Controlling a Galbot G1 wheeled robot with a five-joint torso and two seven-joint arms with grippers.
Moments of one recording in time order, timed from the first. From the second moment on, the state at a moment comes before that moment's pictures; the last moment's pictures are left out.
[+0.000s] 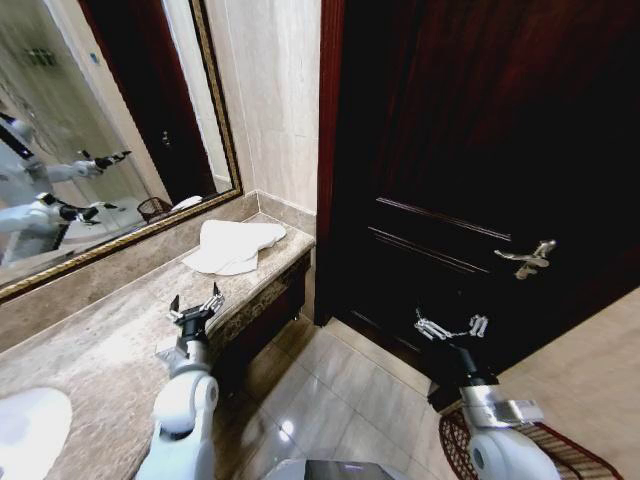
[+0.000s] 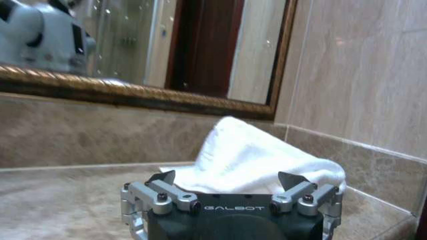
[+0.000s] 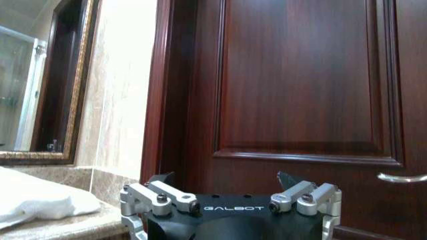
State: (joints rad) left arm 1.36 -1.58 -0.74 -2.08 -0.21 0.20 -0.19; right arm -1.73 1.45 0.74 2.27 0.22 0.20 -0.18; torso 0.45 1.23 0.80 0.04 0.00
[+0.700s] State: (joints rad) left arm 0.95 -1.44 -0.65 -1.69 -0.25 0.27 -0.19; right arm -1.73 1.48 0.75 2.22 0.17 0.20 -0.19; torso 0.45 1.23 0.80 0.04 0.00
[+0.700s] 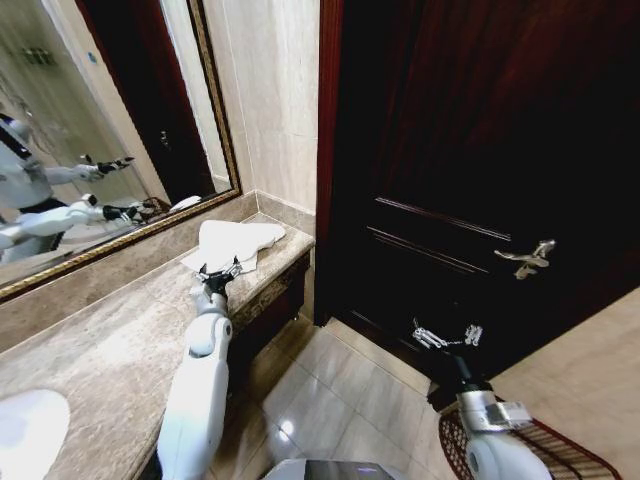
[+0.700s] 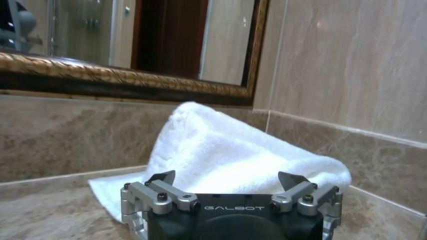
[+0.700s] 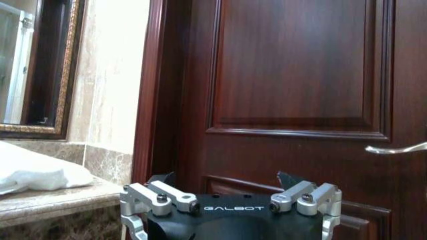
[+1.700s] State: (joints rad) left arm 0.80 -1.41 -0.61 -1.50 -0.29 0.37 -0.19; right arm -1.73 1.49 0.76 2.19 0.17 0.21 -0.18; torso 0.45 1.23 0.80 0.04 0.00
